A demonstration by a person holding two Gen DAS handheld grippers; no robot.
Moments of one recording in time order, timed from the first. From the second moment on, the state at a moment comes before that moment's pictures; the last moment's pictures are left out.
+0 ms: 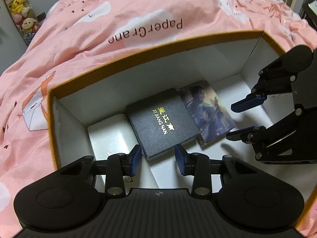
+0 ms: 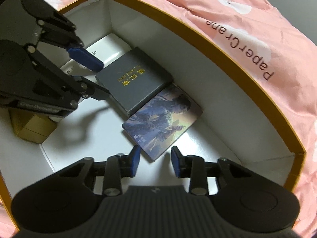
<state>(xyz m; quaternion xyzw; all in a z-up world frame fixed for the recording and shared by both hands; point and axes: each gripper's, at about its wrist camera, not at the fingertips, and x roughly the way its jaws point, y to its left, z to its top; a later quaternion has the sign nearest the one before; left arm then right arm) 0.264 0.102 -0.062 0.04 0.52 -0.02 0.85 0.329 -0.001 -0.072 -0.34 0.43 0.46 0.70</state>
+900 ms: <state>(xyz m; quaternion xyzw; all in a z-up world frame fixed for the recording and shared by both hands) 0.046 0.089 -0.019 -0.13 0.44 0.01 0.89 0.139 -0.170 -0.027 0.02 0.46 0.30 0.84</state>
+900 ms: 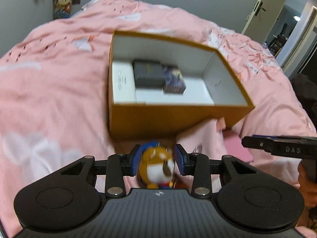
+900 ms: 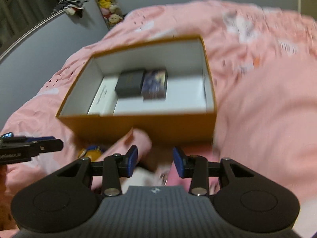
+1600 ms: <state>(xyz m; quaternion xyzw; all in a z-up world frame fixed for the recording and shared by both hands) 0.032 0.076 -0.050 -0.12 0.46 0.02 0.88 0.104 -0.148 -0.065 0.03 0.51 0.26 0.82</state>
